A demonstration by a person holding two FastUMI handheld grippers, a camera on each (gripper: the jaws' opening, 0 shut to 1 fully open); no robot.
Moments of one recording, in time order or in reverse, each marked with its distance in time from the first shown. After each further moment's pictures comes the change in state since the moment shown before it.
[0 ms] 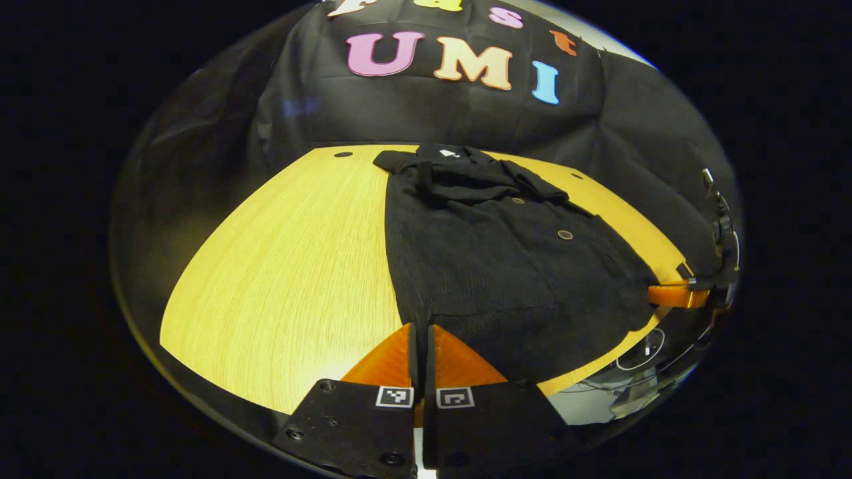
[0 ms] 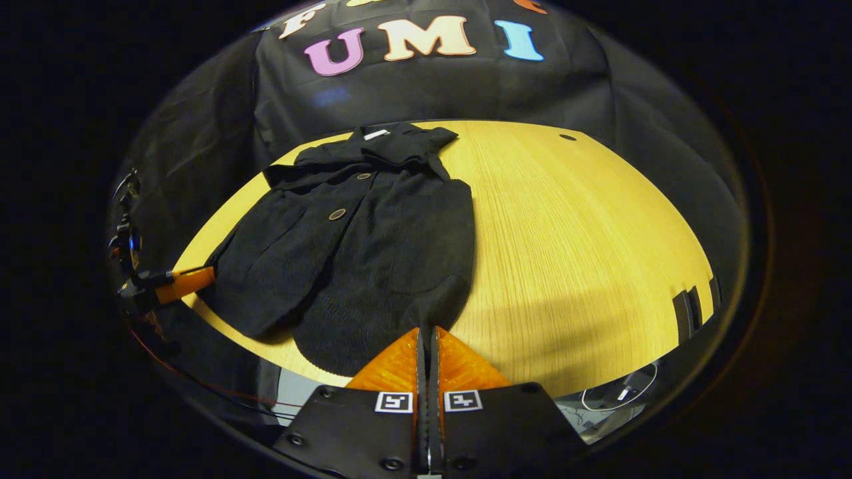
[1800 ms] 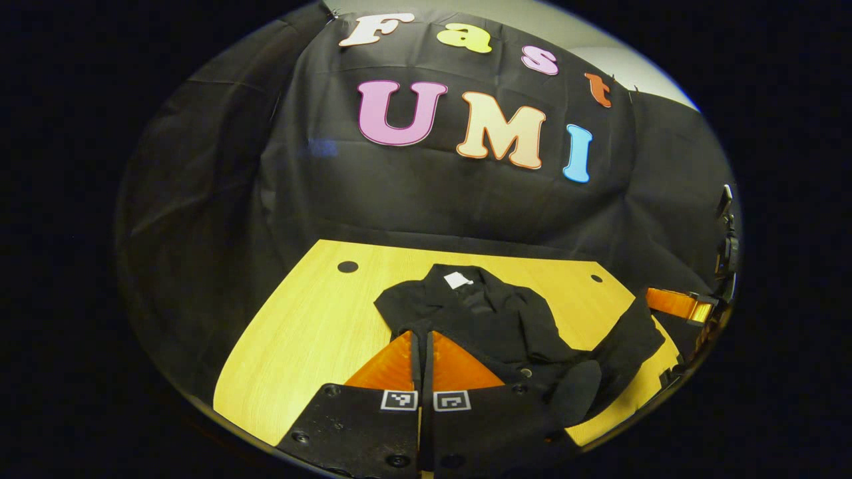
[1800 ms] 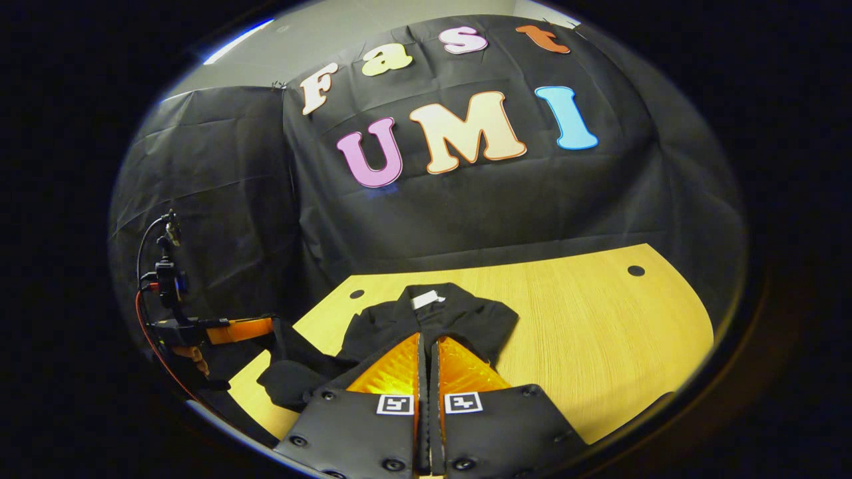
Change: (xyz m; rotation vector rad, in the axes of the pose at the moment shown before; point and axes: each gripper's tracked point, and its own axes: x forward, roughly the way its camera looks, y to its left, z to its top) left arm 0.043 0.001 0.286 -0.029 -0.288 0.057; right arm -0.035 0.062 0.333 -0.032 -0.469 0.257
